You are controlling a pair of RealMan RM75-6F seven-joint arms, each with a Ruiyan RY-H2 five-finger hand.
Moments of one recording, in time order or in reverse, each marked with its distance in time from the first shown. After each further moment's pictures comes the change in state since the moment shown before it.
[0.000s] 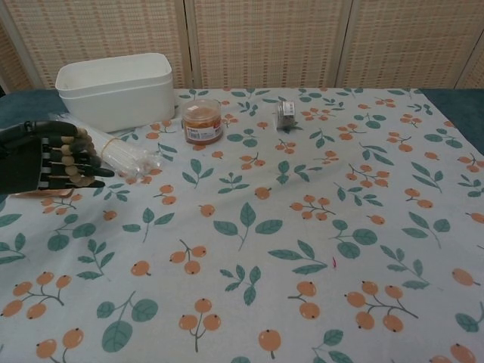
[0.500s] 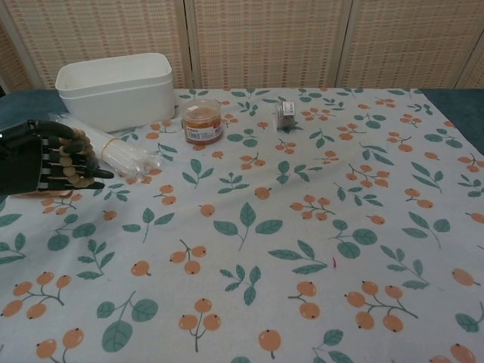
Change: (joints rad) left arm -0.003 0.009 0.011 -0.013 0.012 0.019 -0.028; right arm -0.002 0.002 -0.001 0.000 -0.004 0.007 0.003
